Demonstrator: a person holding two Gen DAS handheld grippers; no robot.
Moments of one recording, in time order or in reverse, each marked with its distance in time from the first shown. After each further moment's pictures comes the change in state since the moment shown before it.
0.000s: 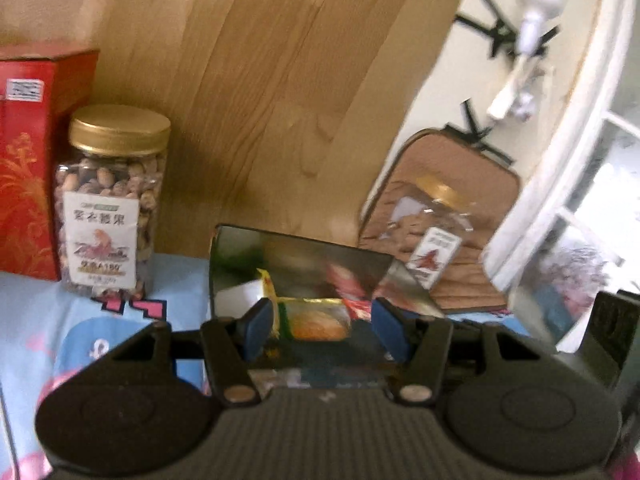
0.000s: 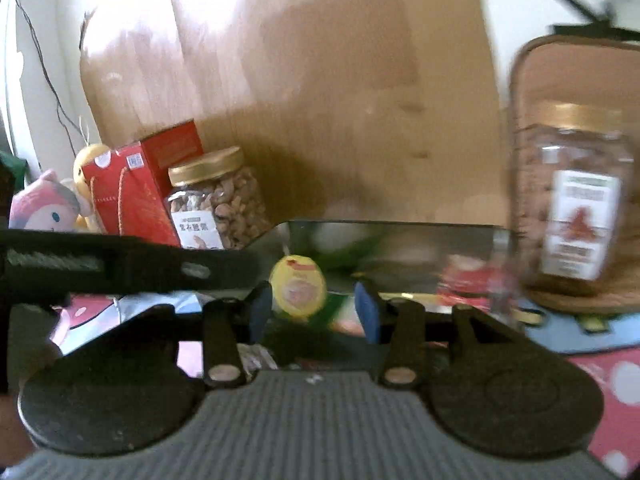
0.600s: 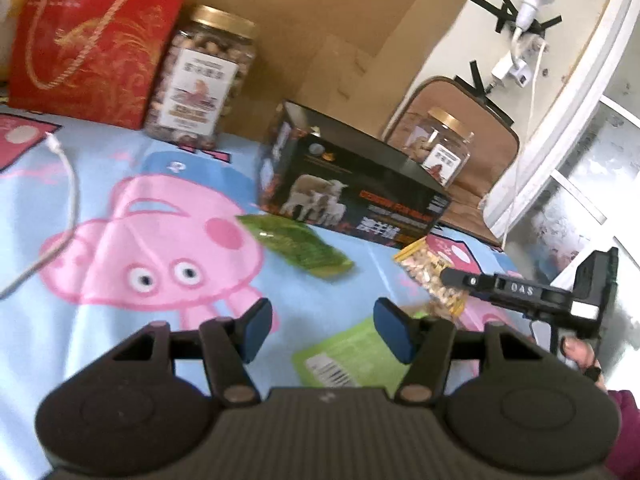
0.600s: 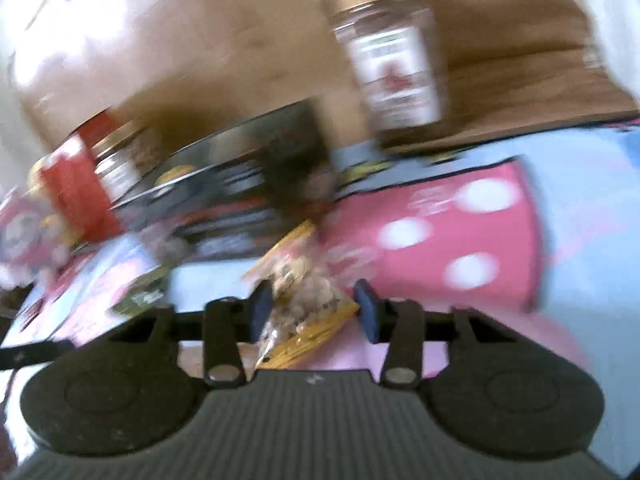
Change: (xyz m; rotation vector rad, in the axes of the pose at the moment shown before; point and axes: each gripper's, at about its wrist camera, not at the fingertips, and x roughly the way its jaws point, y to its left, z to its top) left arm -0.078 0.025 -0.110 -0.116 0.087 0.037; right arm -0.058 -0.069 -0.069 0.235 0.154 -0.057
